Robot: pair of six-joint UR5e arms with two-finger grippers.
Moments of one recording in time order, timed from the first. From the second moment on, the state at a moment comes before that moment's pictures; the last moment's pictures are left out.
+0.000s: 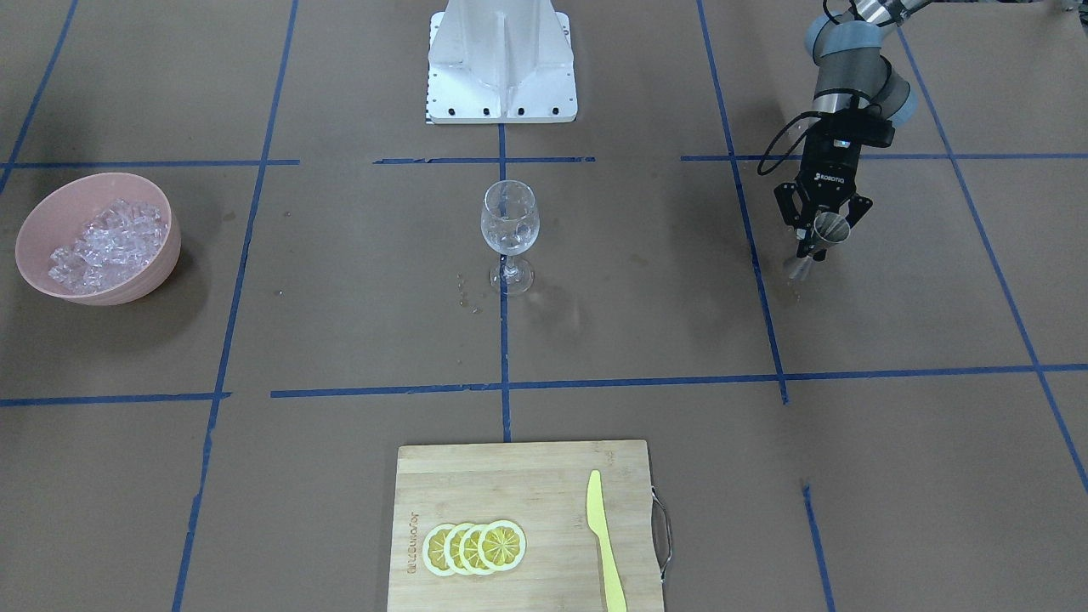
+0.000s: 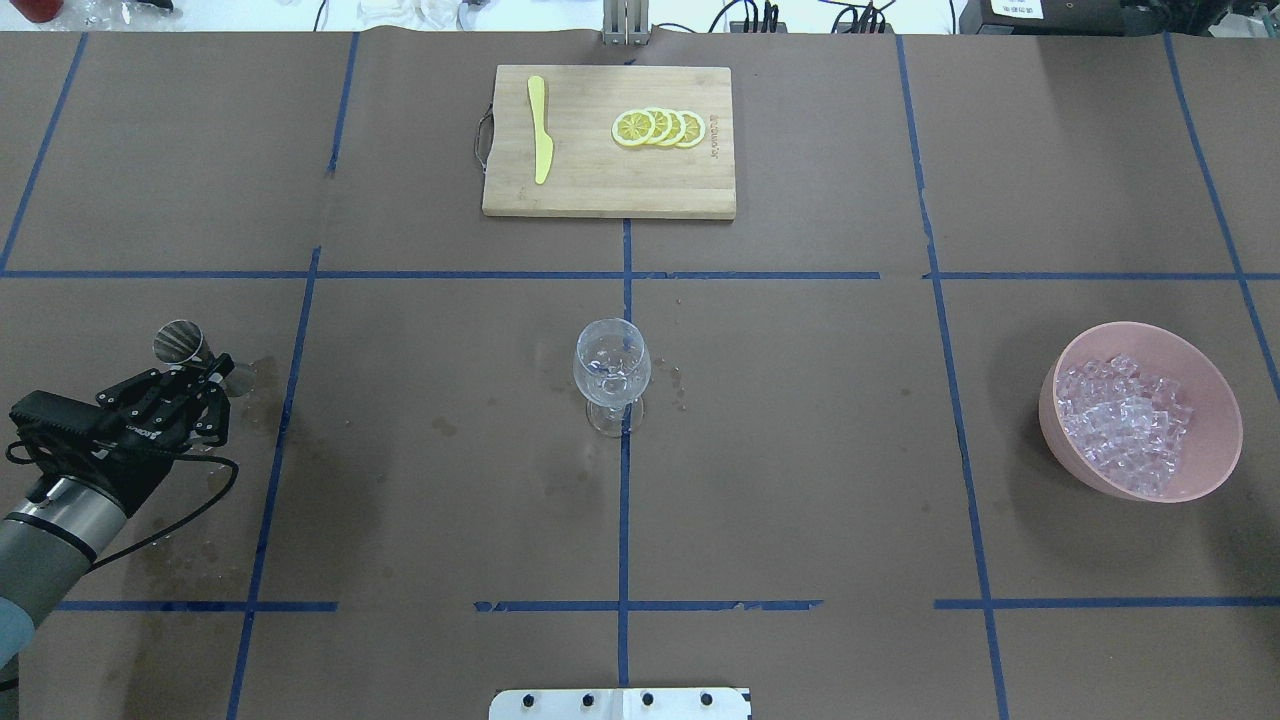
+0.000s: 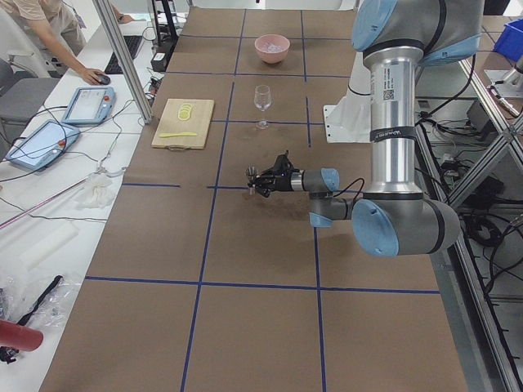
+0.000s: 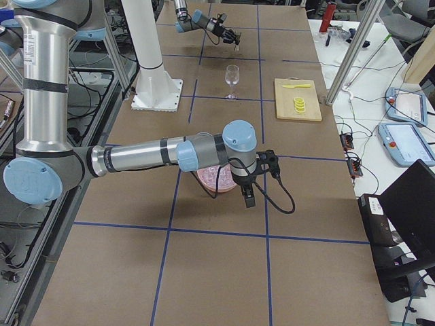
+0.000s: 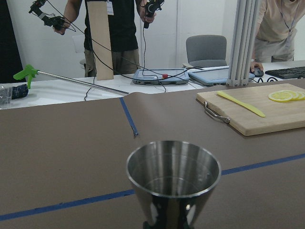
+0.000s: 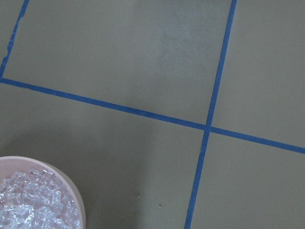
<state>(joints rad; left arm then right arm) -0.25 -1.44 -1.59 -3.09 -0.71 -0.86 1.53 -1.67 1.85 -1.49 2.35 -0.01</state>
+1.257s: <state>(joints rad) -0.19 -1.45 -1.57 -3.09 -0.71 -0.87 1.53 -1.67 1.85 -1.49 2.35 -0.01</state>
